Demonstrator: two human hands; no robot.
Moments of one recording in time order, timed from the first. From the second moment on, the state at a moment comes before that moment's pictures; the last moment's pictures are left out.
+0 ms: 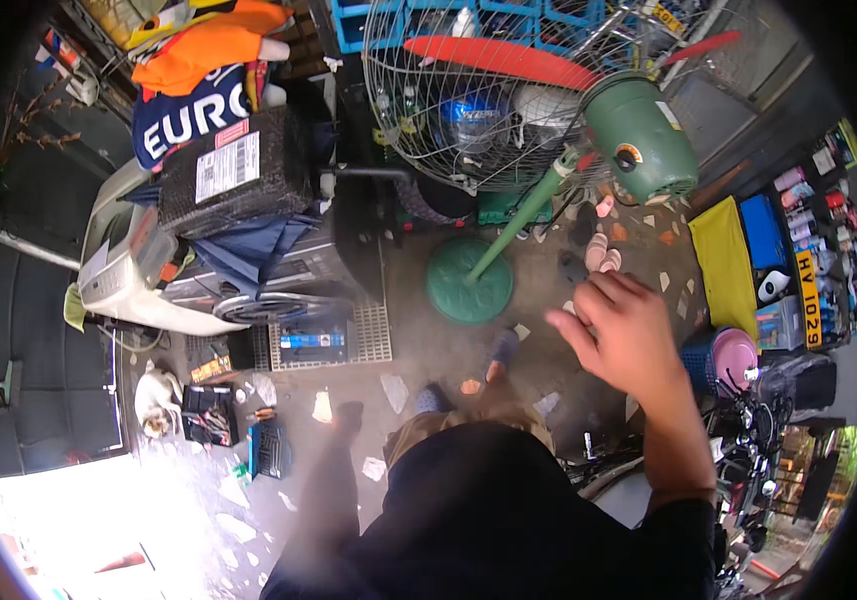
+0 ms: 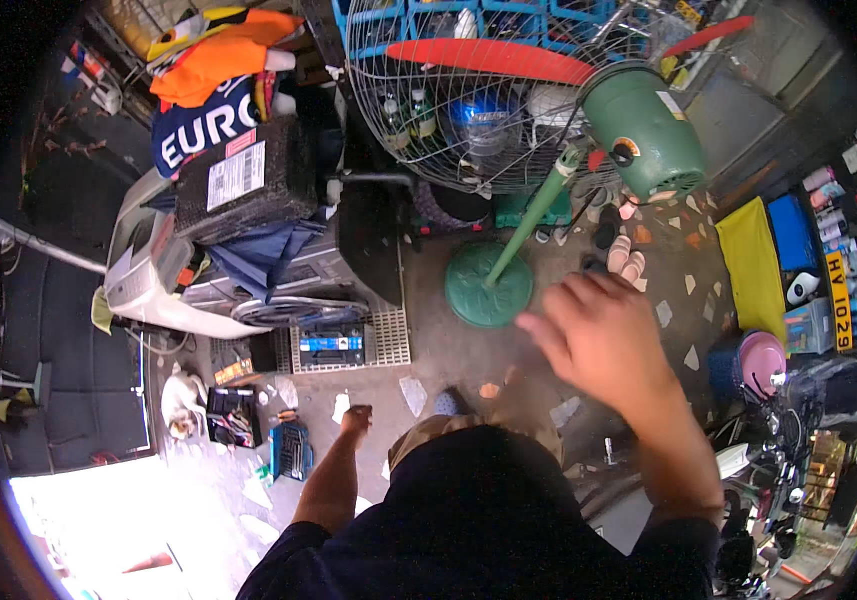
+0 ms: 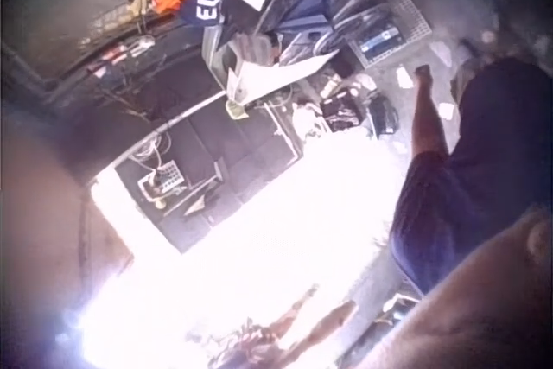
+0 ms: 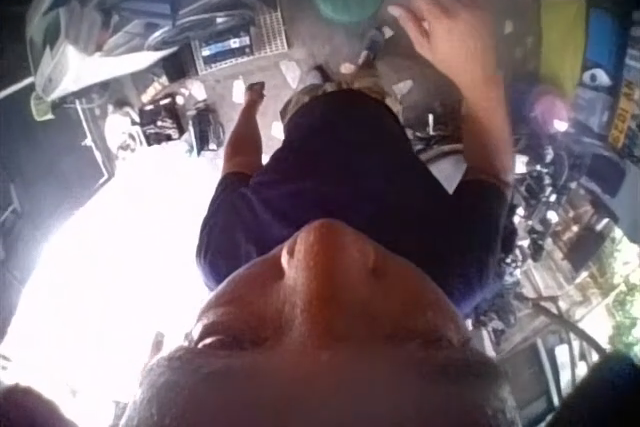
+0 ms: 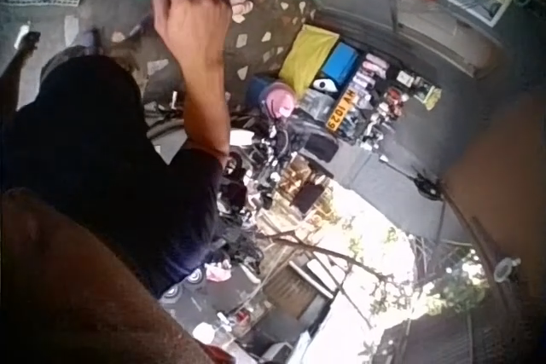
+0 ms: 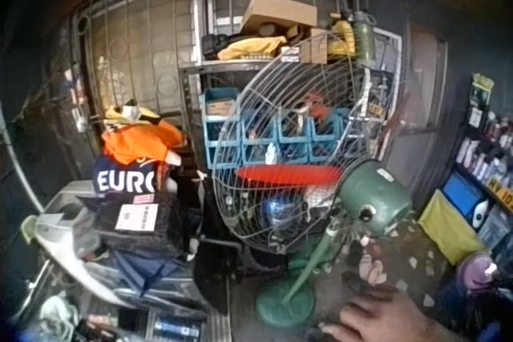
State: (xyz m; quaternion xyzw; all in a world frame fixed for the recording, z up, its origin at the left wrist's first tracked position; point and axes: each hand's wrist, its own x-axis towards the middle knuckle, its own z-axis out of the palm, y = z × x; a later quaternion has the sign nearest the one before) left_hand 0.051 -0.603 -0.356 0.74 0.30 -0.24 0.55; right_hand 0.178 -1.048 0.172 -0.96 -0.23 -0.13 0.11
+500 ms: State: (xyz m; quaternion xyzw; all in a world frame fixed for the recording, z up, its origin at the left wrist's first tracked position) left_hand 0.053 -0.661 -0.337 0.82 0.10 -0.37 0.42; right_hand 0.082 -1.013 0.339 -0.84 -0.43 -0.34 -0.05
